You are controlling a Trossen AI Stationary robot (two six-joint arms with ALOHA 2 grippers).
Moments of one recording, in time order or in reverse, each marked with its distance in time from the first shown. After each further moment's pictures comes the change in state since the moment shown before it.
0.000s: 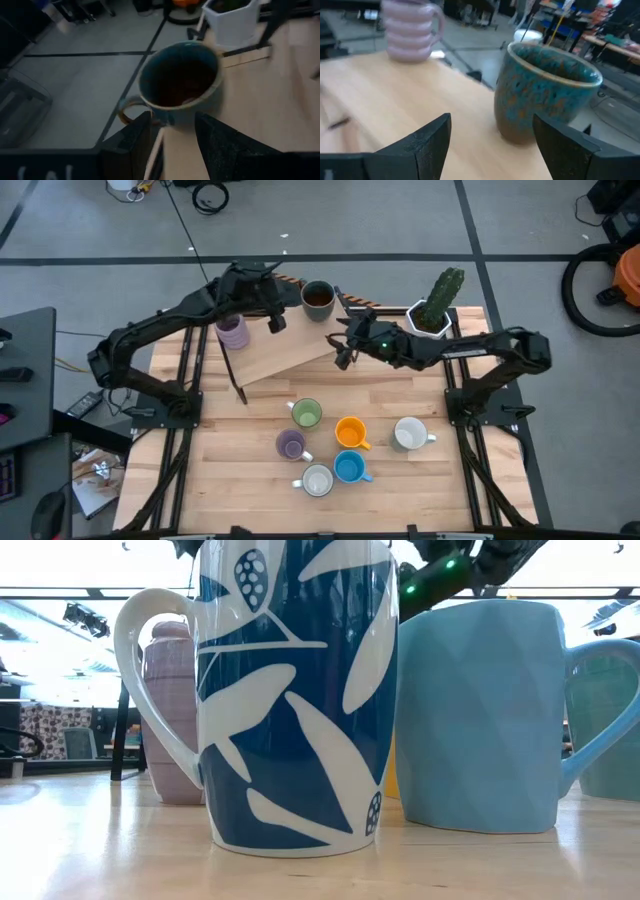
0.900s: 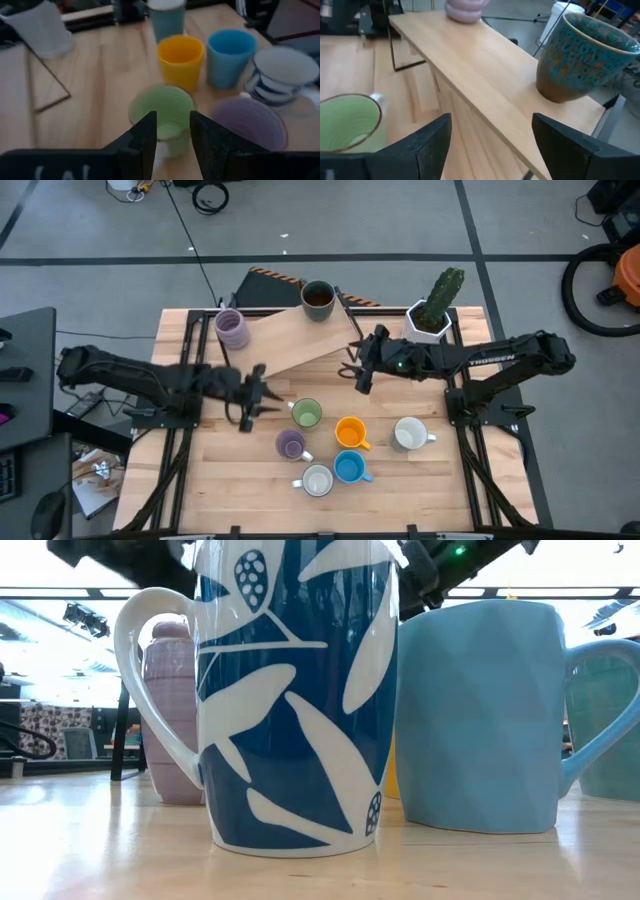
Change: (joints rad) left arm -0.674 -0.396 -0.687 0.296 0.012 -0.288; right arm 0.185 -0.184 0.000 -0.406 0.025 0.062
